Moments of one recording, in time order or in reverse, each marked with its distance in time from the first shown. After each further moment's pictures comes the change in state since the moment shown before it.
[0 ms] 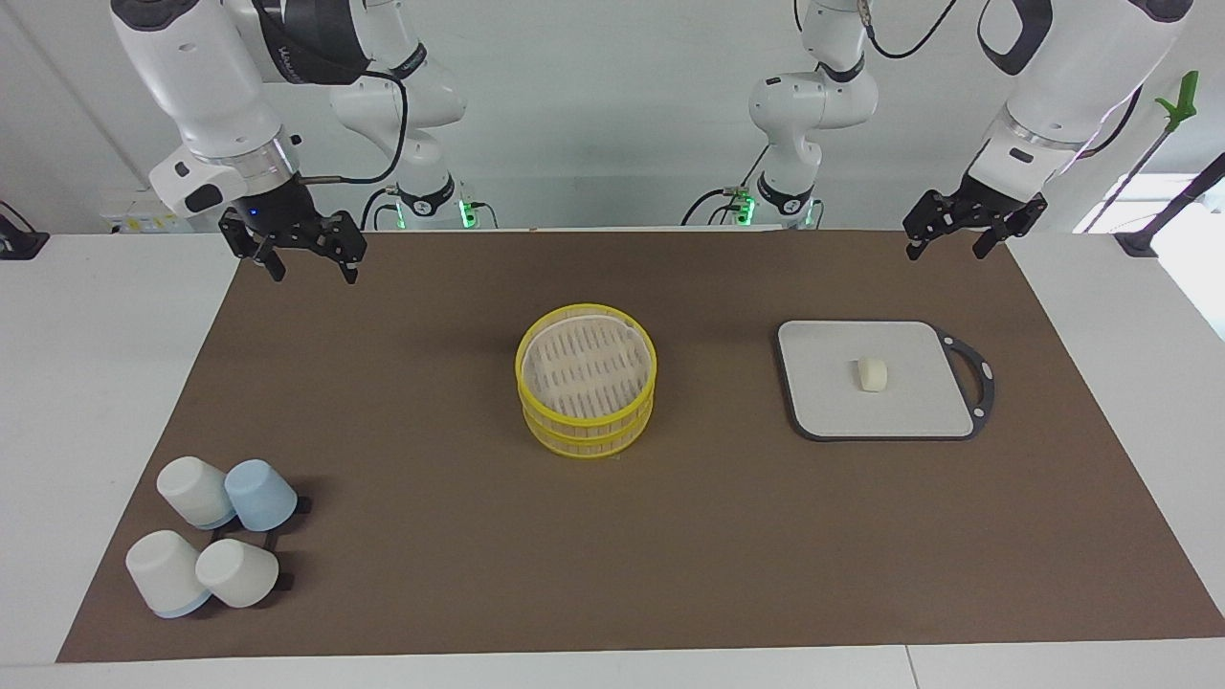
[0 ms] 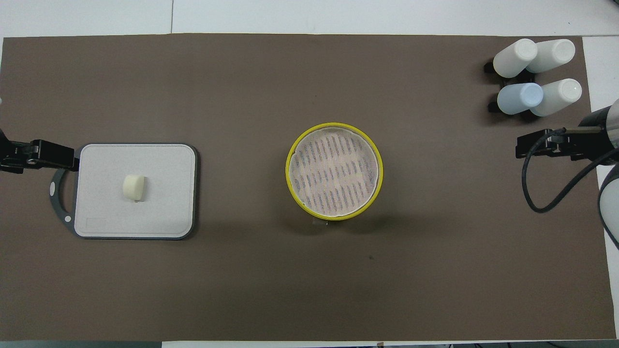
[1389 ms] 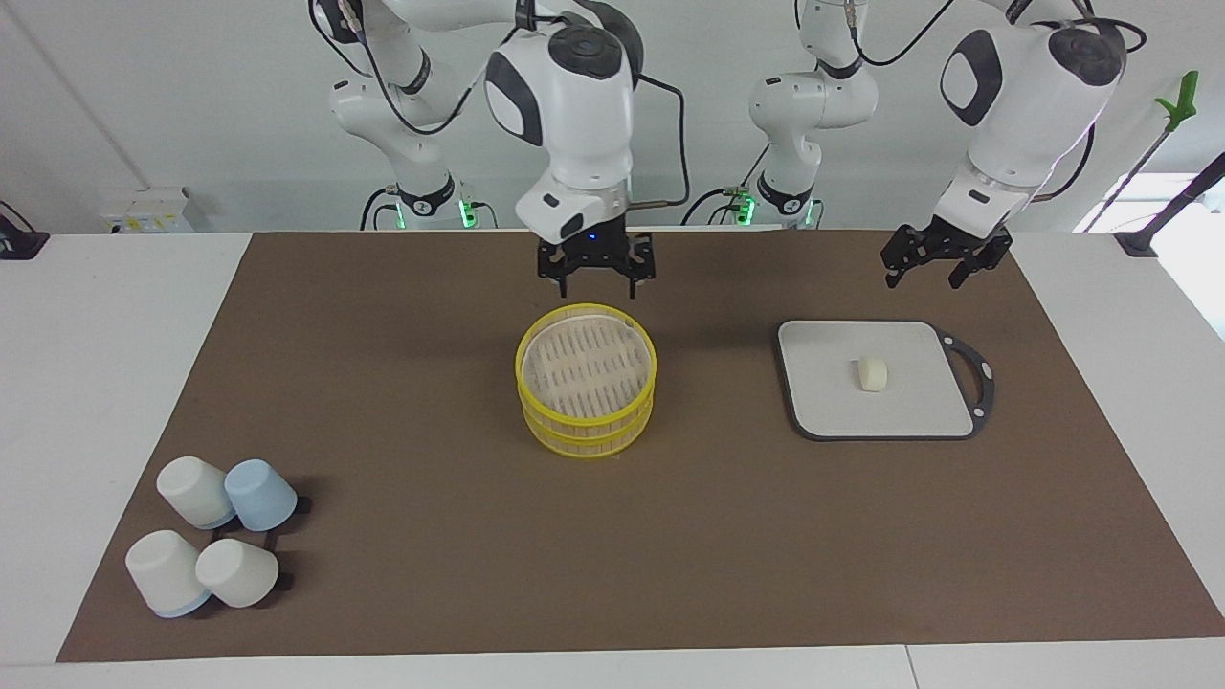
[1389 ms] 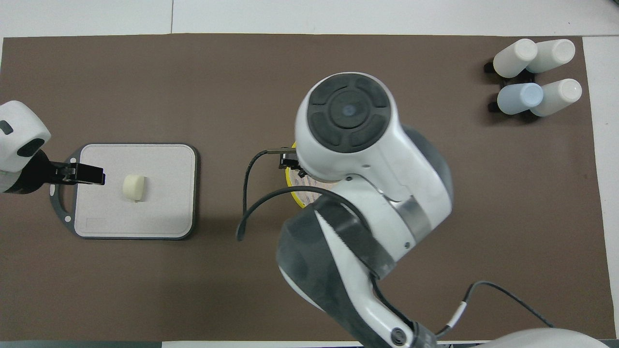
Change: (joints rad) left arm 0.012 -0.089 0.006 -0.362 0.000 0.299 0.095; right arm 0.262 0.426 0.421 0.370 -0.112 0.051 0.672
